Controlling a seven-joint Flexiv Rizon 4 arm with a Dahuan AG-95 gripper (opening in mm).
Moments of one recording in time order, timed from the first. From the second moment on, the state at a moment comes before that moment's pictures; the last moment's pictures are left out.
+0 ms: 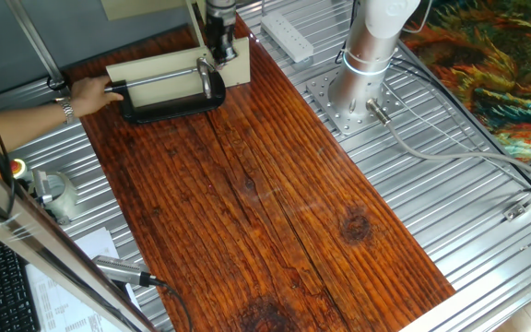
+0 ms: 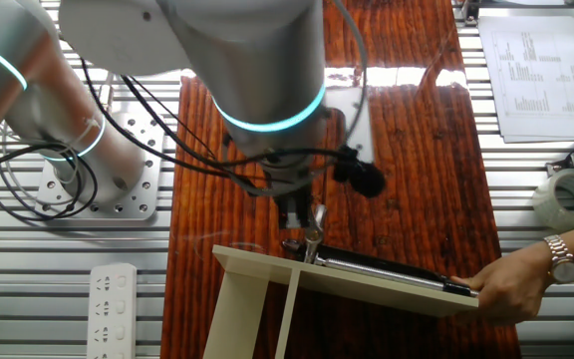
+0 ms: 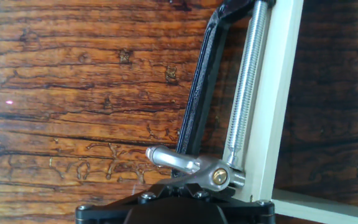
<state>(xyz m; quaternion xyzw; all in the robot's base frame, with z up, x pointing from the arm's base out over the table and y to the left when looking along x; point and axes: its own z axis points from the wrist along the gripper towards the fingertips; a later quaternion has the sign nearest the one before) 0.353 -0.141 0.182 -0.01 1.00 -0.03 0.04</state>
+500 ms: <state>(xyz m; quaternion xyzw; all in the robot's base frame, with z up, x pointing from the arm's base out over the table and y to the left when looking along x) 0.352 -0.144 0.175 -0.03 1.00 -0.02 0.03</state>
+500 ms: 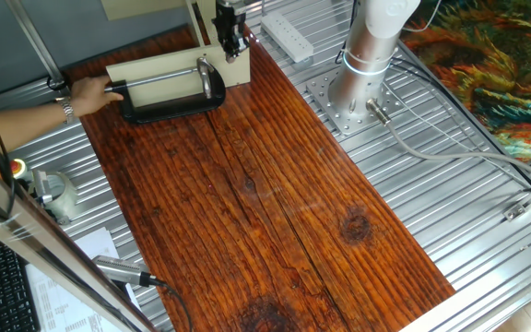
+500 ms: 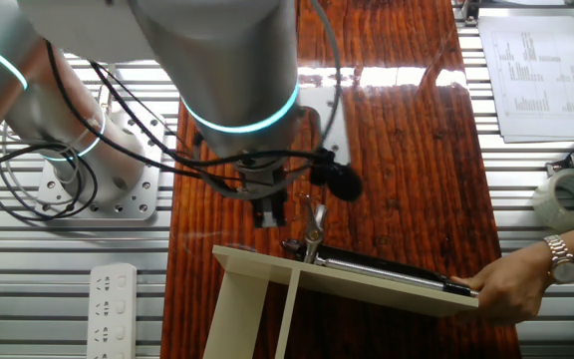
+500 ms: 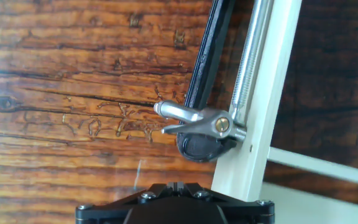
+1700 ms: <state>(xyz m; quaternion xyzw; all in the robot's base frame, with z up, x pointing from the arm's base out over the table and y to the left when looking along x) 0.372 -0.141 0.172 -0.04 1.00 -0.01 0.04</state>
